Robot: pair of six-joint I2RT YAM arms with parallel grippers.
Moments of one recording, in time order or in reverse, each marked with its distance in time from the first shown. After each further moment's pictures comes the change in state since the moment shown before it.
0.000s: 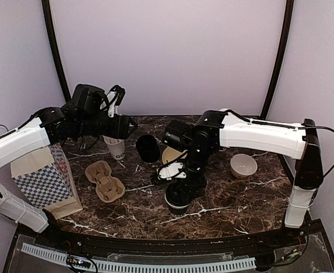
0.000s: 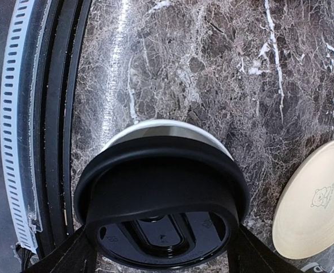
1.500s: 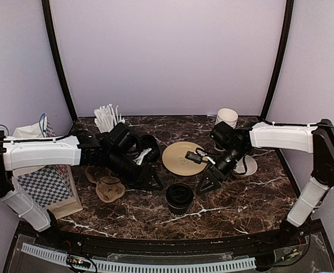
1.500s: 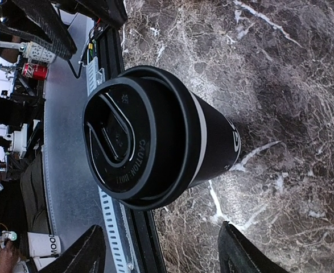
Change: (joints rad) left arm -0.171 0.190 -0.165 -0.031 0.601 -0.376; right arm -0.411 -0.207 -0.532 0.342 -0.693 0.321
